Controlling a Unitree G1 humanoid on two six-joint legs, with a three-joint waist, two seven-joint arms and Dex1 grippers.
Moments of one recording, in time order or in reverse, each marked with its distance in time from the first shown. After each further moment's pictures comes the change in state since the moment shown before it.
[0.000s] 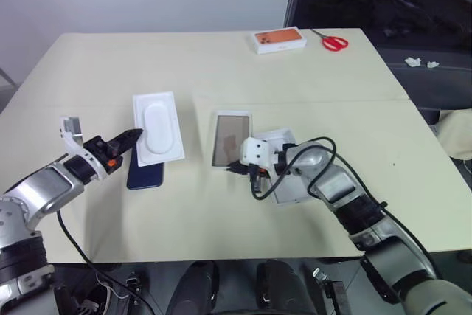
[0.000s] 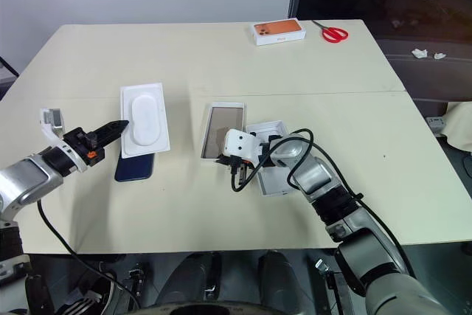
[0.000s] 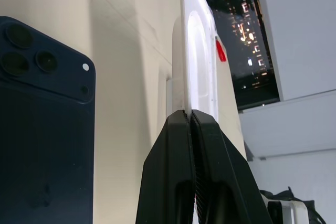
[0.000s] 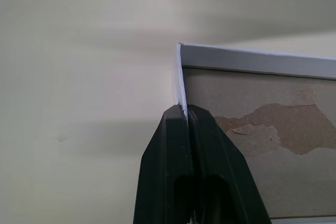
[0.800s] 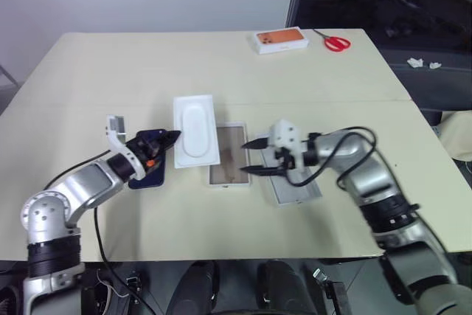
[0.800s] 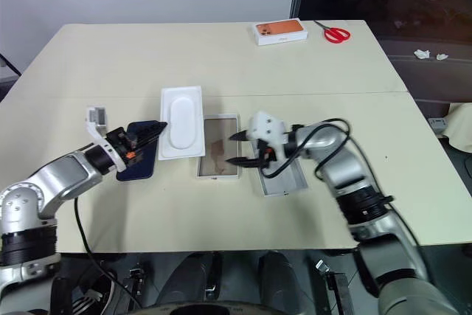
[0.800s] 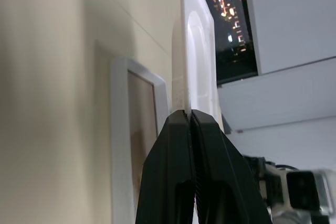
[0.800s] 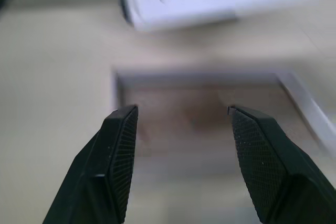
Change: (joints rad) left arm -0.014 -0.154 -0.220 -0.150 -0.075 -0.131 0.137; right arm 0.016 -0.173 -0.213 -0.067 0.185 0.057 0.132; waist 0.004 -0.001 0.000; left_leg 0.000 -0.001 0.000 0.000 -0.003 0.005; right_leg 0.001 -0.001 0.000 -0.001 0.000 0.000
